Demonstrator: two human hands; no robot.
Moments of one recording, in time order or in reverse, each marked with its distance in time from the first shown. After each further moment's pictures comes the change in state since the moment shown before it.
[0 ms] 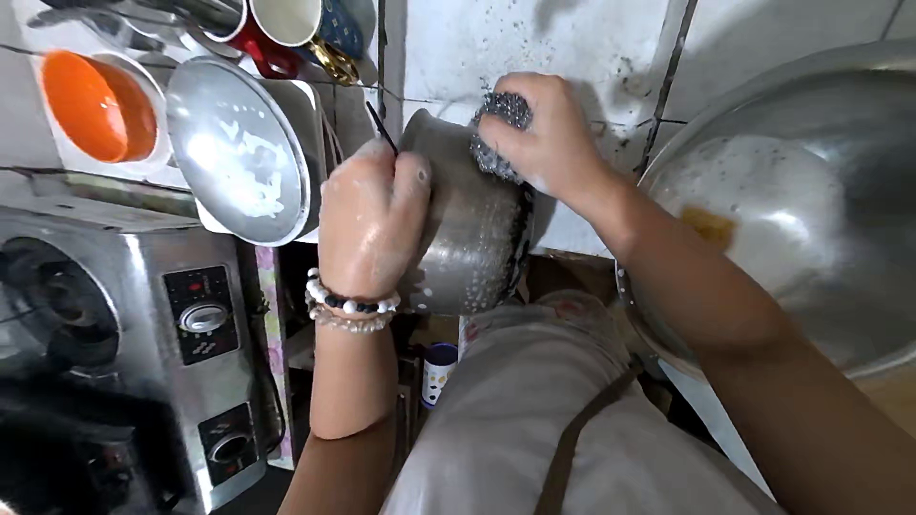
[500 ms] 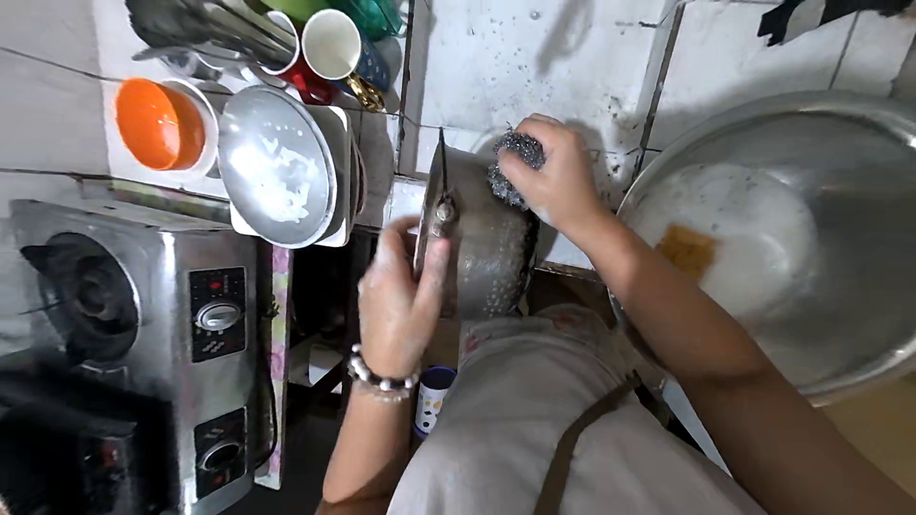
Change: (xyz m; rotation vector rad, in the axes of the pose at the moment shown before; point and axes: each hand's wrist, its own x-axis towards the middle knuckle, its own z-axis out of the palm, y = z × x) left_hand -0.061 -0.032 0.026 -0.163 0.156 0.132; right_hand -0.023 0.002 0.005 -0.012 0.184 -0.084
